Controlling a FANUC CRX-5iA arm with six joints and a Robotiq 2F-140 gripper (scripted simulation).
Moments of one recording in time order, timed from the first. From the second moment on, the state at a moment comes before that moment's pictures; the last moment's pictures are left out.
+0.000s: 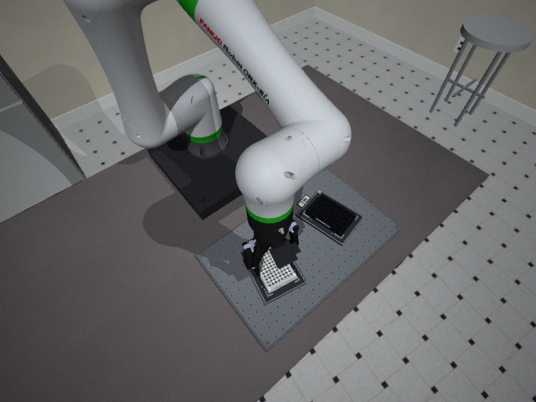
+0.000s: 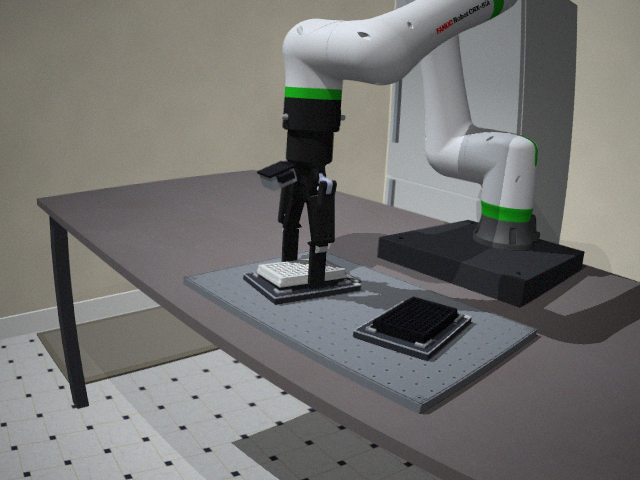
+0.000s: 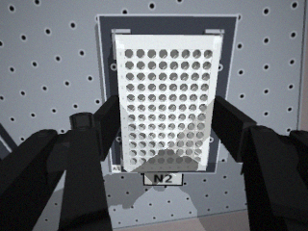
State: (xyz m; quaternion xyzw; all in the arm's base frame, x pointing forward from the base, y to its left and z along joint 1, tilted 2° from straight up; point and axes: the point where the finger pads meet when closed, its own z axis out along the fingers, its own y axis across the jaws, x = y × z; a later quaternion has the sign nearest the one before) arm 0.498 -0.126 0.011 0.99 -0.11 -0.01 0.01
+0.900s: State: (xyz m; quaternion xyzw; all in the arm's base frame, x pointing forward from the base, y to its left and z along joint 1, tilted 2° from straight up) arm 0.498 -0.126 0.007 0.99 -0.11 -0.01 0.01
